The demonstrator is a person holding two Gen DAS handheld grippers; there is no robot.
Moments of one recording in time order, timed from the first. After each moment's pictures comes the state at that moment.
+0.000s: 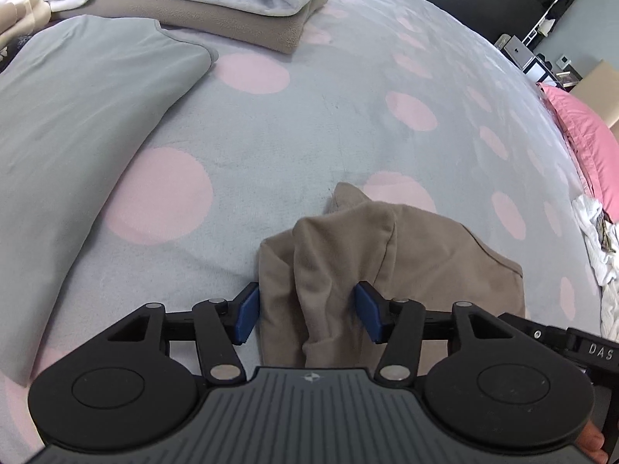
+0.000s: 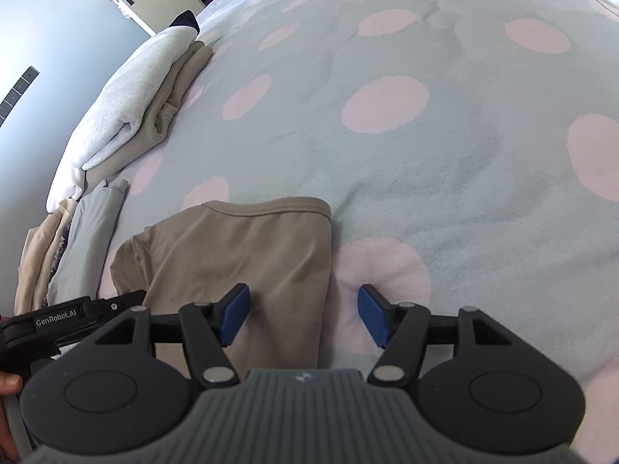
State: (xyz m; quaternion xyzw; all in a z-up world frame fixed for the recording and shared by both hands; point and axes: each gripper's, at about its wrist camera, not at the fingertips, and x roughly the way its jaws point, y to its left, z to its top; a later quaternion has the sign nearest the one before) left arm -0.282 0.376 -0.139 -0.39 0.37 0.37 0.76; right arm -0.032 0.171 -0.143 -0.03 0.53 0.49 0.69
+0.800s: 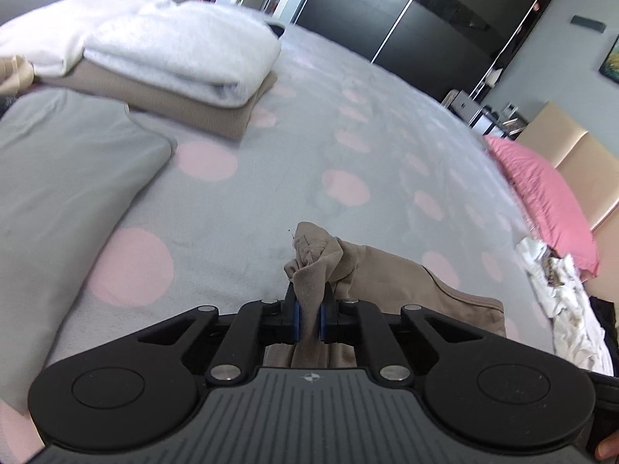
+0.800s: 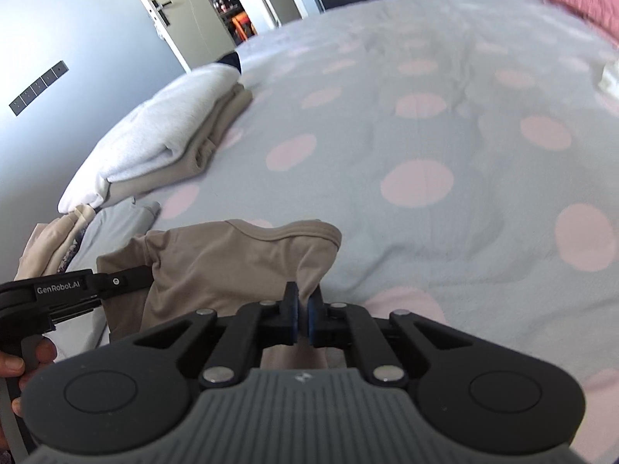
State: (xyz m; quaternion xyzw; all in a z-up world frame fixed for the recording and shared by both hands) left arm -0.295 0.350 -0.083 -0.34 0.25 0.34 0.84; right arm -0.080 0.155 -0.081 -0.05 0.41 0.52 0.75
